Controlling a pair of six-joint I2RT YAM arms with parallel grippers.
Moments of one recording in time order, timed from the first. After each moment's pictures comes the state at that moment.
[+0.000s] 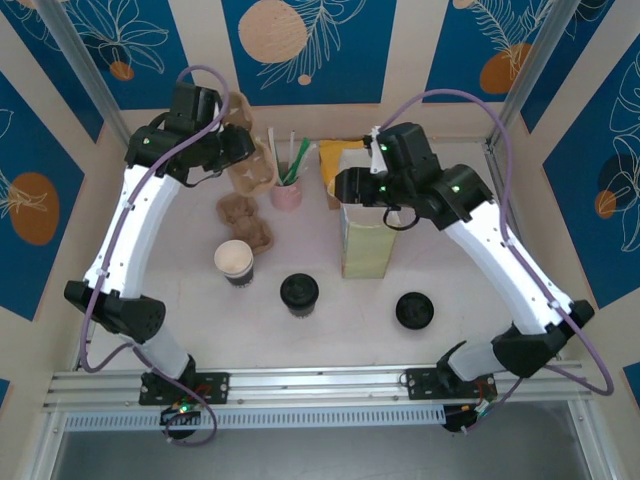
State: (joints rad) left arm -0.37 1.66 2.10 -1.15 0.06 -0.63; right arm 0.64 1.40 1.77 -1.06 -0.04 0.52
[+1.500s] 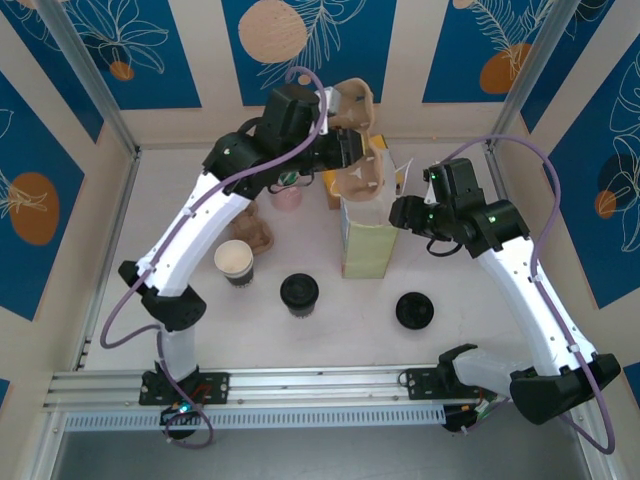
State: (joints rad) left arm -0.83 1.89 2.45 -1.01 0.09 -0.68; right arm 0.36 1.15 1.38 -1.09 -0.04 0.56
